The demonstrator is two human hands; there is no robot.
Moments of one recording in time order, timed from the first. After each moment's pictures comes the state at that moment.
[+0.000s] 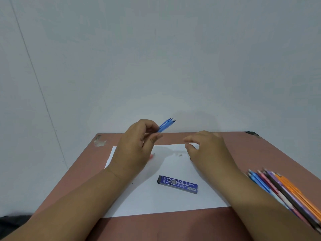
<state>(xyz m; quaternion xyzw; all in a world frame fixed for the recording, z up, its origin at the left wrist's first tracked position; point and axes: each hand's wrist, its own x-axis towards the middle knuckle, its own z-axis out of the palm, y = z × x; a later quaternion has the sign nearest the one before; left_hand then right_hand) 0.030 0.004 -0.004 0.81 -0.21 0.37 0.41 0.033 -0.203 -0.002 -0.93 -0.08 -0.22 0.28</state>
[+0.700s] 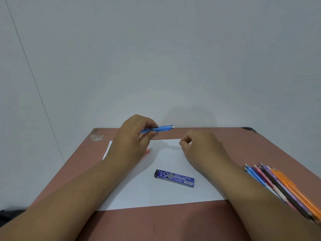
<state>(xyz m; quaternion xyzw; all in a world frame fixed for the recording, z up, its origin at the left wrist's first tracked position) 0.041 0.013 -0.009 0.84 -0.21 0.39 0.31 0.040 -0.196 0.001 -0.96 -0.04 -0.16 0.21</state>
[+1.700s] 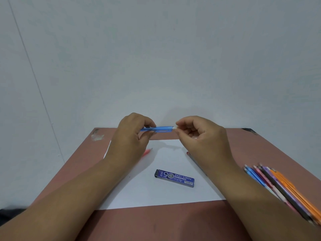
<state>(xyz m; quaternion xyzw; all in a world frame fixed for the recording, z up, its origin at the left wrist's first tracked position) 0.046 0.016 -0.010 0.83 -0.20 0.42 0.30 0.017 -0.190 0.012 -0.79 -0.20 -0.35 0.46</state>
